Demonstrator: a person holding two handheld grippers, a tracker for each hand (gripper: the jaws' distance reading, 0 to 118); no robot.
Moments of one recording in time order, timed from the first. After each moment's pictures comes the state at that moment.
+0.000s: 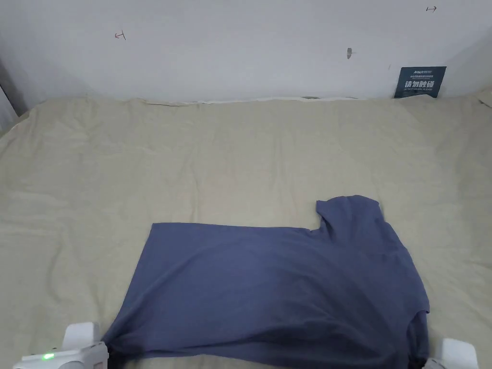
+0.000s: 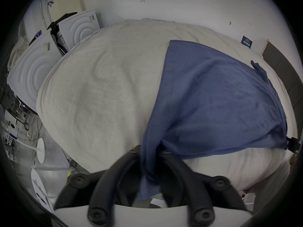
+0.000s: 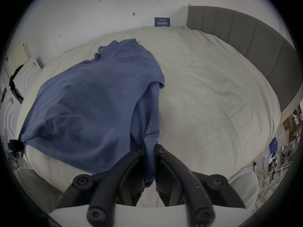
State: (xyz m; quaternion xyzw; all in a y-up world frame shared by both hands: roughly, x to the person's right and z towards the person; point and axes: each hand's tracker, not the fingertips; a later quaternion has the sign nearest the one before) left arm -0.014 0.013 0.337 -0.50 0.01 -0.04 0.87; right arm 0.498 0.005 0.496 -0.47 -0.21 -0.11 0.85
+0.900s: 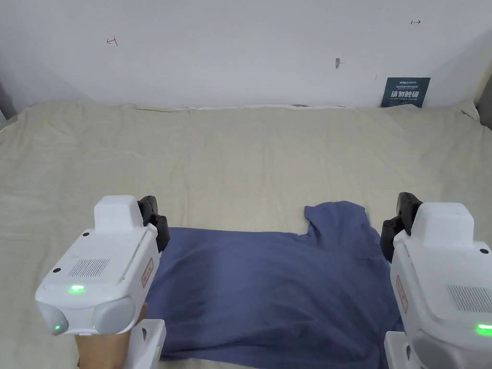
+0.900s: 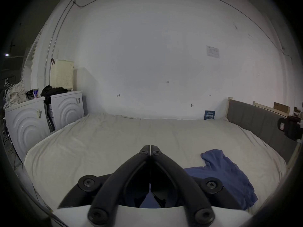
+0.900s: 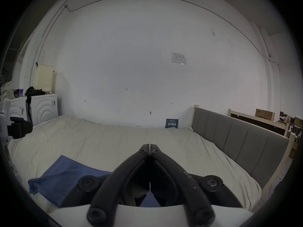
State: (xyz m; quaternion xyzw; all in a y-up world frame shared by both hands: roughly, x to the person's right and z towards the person) left arm 0.103 0.186 0.334 -0.11 -0.10 -0.01 0.99; right arm 0.427 0.209 0.474 -0.08 -0.19 0.04 0.98
